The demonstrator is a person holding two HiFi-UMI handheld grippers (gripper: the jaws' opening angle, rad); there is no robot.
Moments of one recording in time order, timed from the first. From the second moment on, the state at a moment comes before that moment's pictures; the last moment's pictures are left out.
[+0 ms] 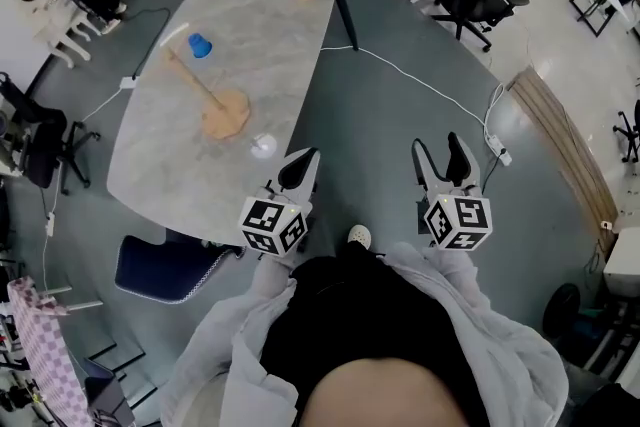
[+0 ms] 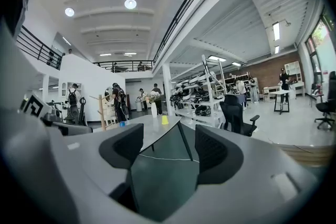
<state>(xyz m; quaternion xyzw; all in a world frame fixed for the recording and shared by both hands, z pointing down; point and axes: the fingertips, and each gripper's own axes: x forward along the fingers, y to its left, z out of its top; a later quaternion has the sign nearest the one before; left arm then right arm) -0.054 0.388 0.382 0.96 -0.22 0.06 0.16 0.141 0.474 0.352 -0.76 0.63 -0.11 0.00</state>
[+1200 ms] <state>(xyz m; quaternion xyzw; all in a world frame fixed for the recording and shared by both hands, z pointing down) 0.091 0.158 0.391 0.96 -0.23 0.05 0.17 0.260 0.234 0.356 -0.73 0.68 -0.12 0.00</state>
